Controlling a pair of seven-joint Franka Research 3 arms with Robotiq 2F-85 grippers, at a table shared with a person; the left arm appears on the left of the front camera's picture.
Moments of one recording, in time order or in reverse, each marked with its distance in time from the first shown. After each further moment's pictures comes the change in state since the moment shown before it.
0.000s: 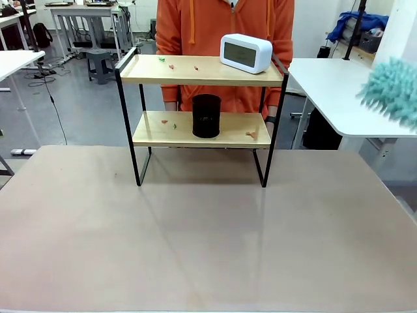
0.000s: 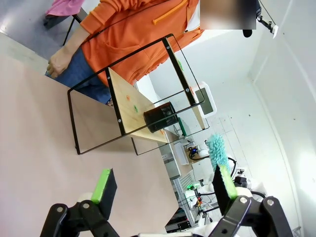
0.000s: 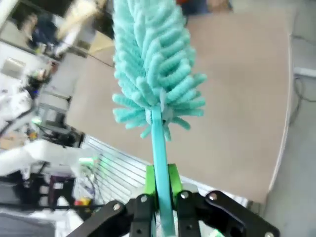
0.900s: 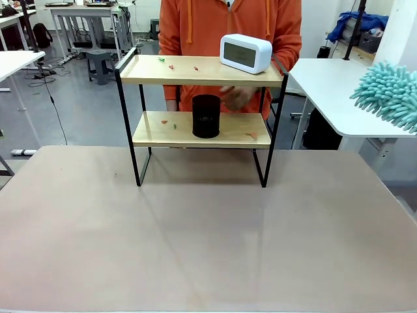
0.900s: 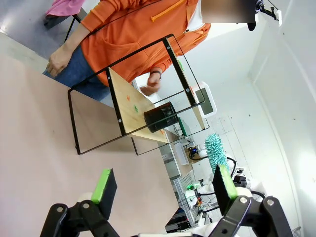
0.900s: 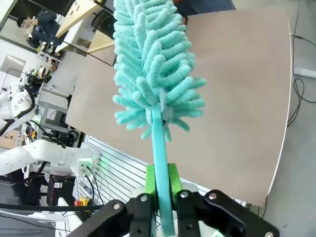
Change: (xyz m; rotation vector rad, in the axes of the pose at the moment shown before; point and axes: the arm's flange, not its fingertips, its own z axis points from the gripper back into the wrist) left arm 0.000 0.000 0.000 0.000 0.000 0.001; right arm 0.013 0.001 -0.006 -0.004 -0.013 0.001
